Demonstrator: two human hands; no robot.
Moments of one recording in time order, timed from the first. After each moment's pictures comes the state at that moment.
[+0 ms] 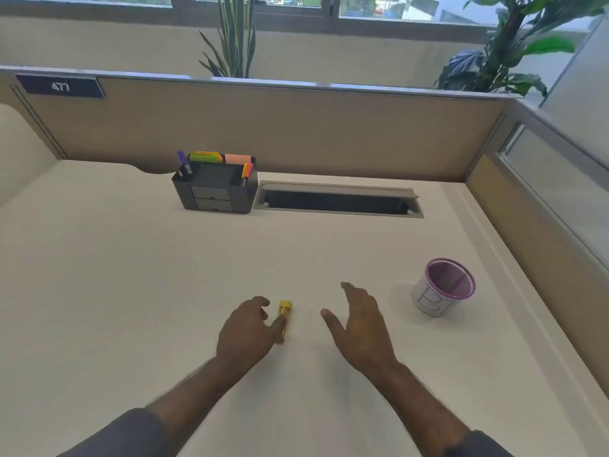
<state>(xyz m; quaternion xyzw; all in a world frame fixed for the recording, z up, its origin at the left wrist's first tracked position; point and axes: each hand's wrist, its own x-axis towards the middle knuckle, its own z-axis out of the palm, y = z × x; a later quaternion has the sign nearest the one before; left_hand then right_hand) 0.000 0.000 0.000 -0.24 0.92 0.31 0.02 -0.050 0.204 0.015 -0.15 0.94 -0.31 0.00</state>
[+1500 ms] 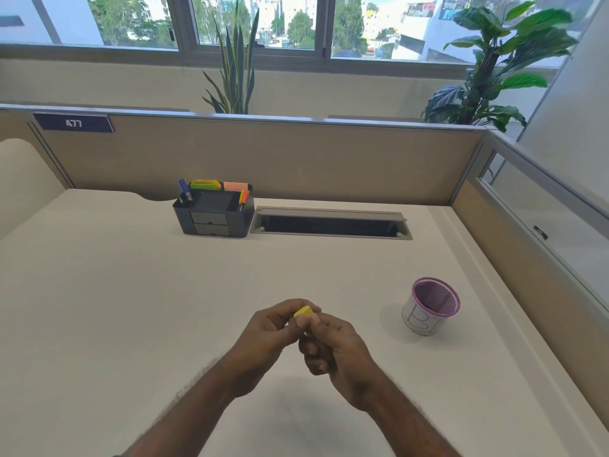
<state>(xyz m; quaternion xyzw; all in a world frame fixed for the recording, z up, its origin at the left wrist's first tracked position) 0.015 0.037 0.088 0.01 0.68 0.73 0.06 -0.023 0.195 0.081 -0.14 0.55 -0.76 0.33</state>
